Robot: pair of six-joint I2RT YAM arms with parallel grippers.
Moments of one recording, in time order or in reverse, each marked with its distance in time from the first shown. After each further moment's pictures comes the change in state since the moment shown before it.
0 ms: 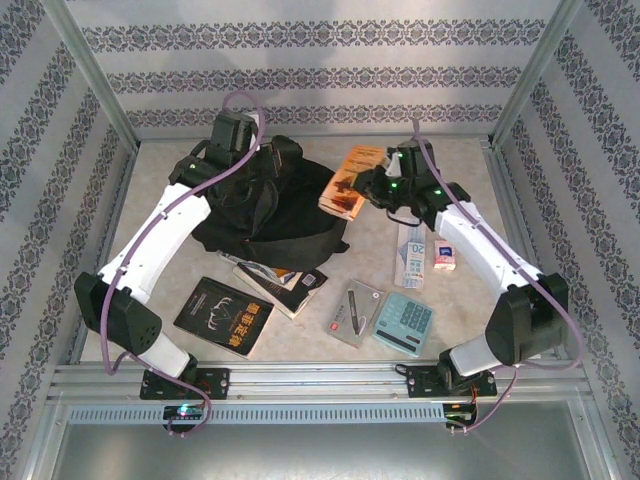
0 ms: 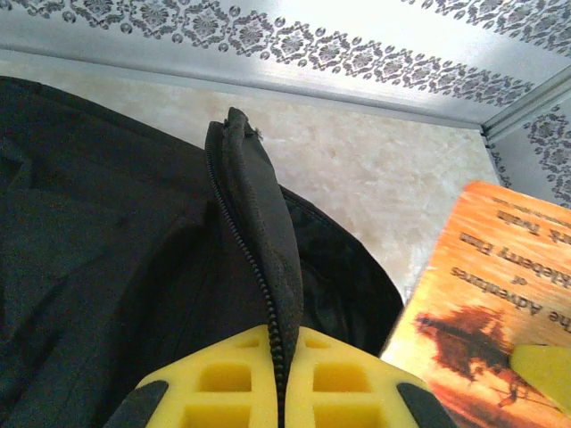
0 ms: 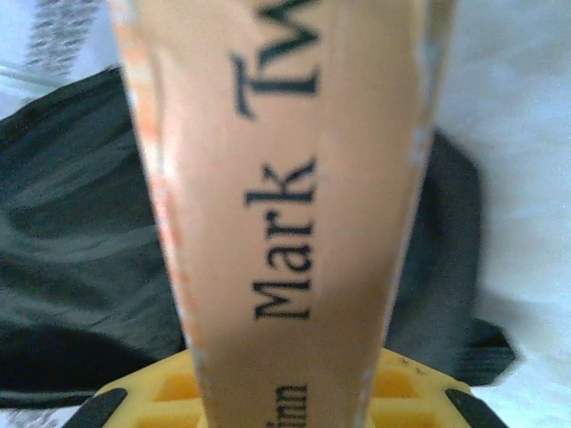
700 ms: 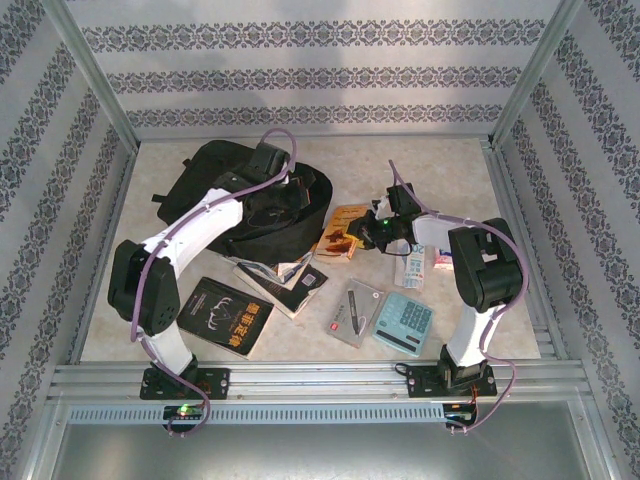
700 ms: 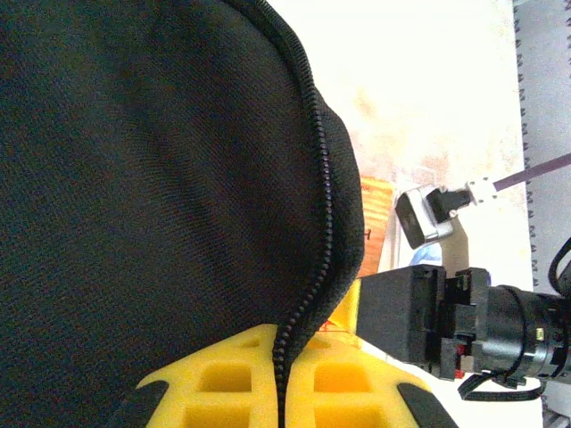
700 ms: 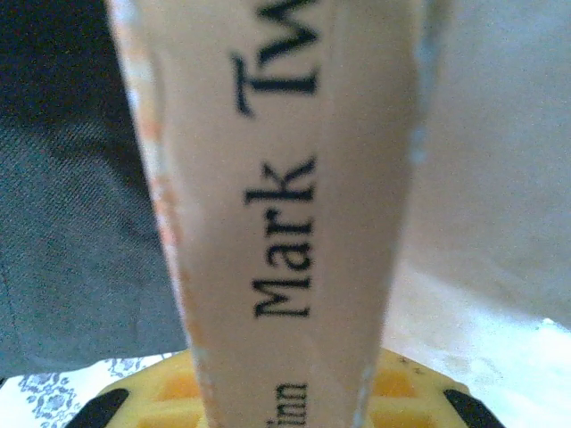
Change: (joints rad) left arm -0.059 0.160 -0.159 0.105 0.209 -0.175; right arm -0.099 0.337 -0.281 0.270 -0.306 -0.011
